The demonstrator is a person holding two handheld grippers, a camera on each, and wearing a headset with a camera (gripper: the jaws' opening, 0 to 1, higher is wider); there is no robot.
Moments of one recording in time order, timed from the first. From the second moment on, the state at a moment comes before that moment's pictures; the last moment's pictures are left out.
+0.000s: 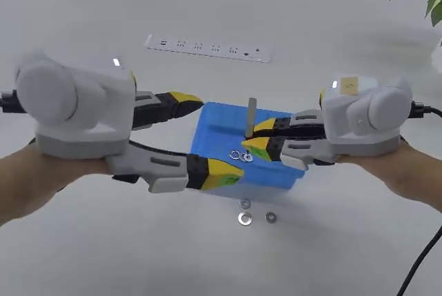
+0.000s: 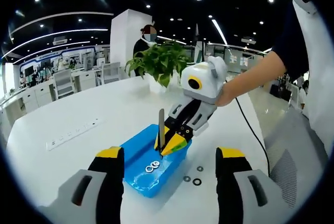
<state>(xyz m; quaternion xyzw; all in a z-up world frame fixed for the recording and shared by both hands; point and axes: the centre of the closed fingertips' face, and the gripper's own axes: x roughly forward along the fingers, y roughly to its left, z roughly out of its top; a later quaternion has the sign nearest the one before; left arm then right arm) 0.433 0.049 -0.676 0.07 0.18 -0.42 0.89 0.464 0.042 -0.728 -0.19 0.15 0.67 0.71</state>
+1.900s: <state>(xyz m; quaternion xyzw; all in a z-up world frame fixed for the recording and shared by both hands) 0.447 0.009 -0.660 0.20 0.13 -0.52 0.82 0.452 0.045 -0.729 -0.23 0.14 0.68 0.69</state>
